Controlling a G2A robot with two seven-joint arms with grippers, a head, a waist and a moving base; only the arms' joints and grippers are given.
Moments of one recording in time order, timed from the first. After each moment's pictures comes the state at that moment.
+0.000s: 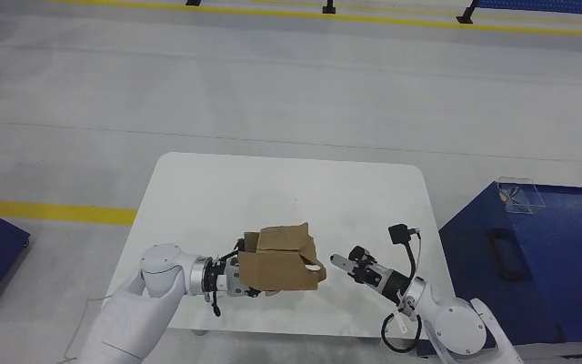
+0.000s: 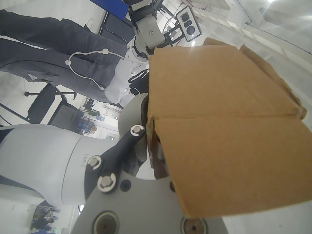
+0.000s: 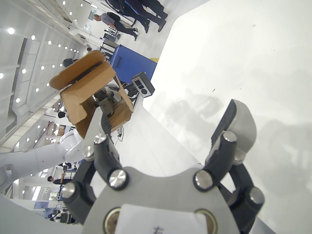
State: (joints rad) left arm 1.04 -1.14 -1.08 -1.40 -0.73 0.44 -1.30; right arm -1.57 -1.03 1.43 -1.95 -0.14 -0.16 0.60
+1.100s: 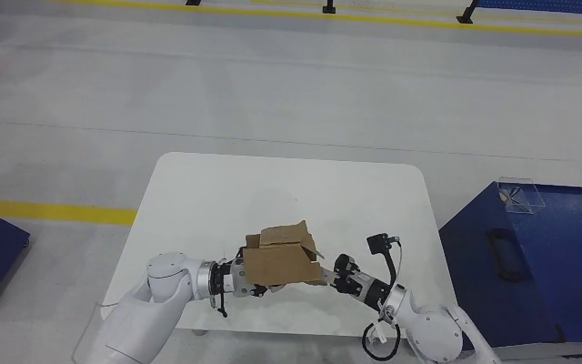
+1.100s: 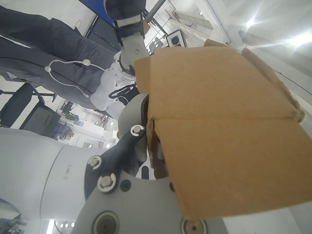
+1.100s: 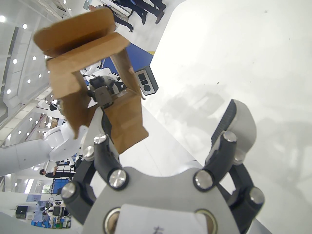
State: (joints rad) left arm 1.06 -1.14 -1.04 -1.37 -0.84 0.49 -1.16; right arm -1.57 -1.04 1.33 -1.96 -0.26 -0.17 0.53
